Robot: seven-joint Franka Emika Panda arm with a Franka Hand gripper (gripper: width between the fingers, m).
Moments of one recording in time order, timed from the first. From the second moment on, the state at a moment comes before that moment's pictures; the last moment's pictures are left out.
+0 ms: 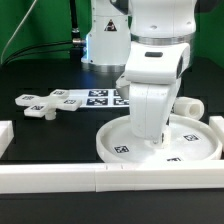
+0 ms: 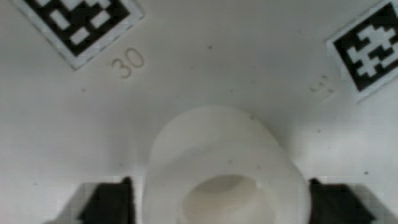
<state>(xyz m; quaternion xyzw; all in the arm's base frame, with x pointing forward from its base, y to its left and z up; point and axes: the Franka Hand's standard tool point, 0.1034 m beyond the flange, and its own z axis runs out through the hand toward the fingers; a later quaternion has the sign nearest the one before) 0.567 0.042 0.019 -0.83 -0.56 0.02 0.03</state>
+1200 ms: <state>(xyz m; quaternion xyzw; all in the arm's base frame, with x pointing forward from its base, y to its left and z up) 0.527 0.085 0.075 -0.93 -0.36 0.01 0.01</state>
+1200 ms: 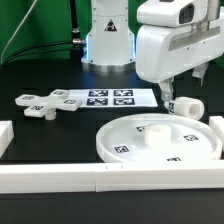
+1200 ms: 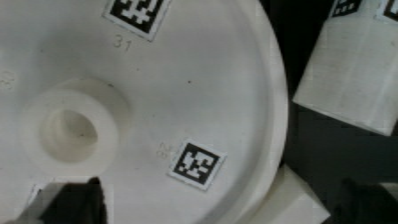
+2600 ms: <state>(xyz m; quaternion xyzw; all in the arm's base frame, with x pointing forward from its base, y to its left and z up) 0.474 0.104 0.069 -0.99 -0.08 0.15 -0.01</state>
